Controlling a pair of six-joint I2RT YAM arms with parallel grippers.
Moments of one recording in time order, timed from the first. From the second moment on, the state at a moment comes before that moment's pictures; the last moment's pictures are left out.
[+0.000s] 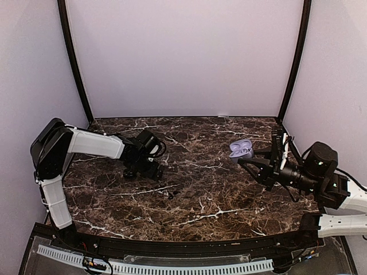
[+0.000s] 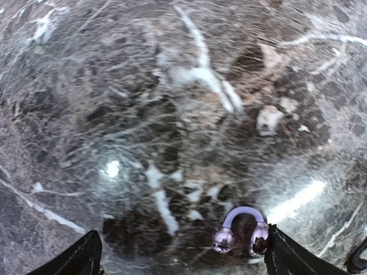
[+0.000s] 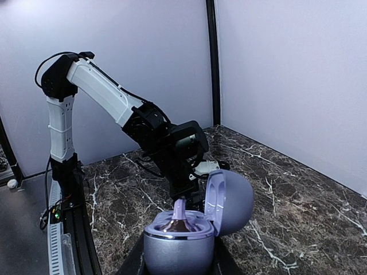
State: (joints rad) left arm -0.69 1.89 1.15 -0.41 -0.14 -0.20; right arm 1.01 0.59 0.51 0.09 -0.07 0.06
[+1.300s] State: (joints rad) left arm -0.67 1.83 1.25 -0.47 -0.04 -0.26; right arm 1.01 0.57 0.51 0.09 -0.07 0.06
